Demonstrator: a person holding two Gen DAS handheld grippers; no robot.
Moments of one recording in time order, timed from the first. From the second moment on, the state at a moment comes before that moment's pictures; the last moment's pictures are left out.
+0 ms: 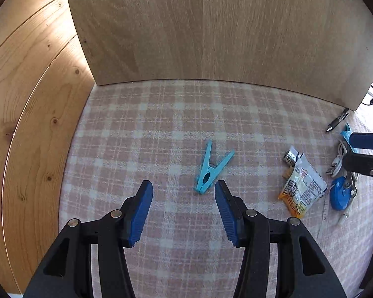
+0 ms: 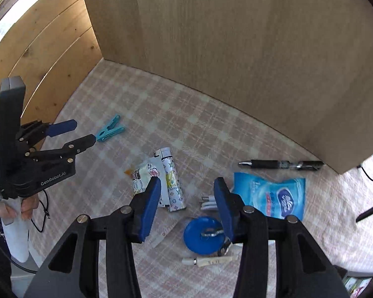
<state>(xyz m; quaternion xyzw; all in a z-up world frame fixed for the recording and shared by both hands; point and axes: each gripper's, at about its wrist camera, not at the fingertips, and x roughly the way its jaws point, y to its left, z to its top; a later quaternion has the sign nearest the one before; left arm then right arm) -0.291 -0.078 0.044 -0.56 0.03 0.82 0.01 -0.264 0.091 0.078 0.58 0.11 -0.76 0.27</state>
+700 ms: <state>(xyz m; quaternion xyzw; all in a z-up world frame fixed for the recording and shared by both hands) -0.287 -0.033 0.002 -0.57 0.06 0.82 0.03 -0.263 0.050 0.033 0.62 0.17 -0.70 0.31</state>
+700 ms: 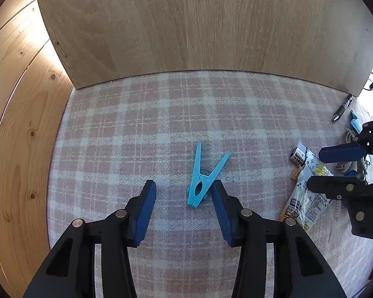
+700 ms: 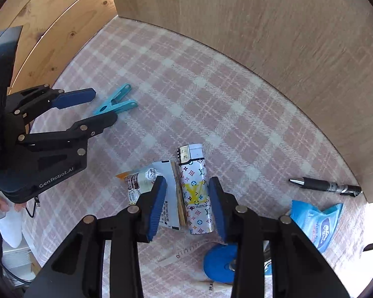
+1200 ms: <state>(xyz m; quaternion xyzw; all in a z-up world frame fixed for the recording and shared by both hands) -0.312 -0.053 0.017 -0.57 0.05 0.82 0.04 -0.266 0.052 0.029 0.61 0.19 -0.71 0.30</state>
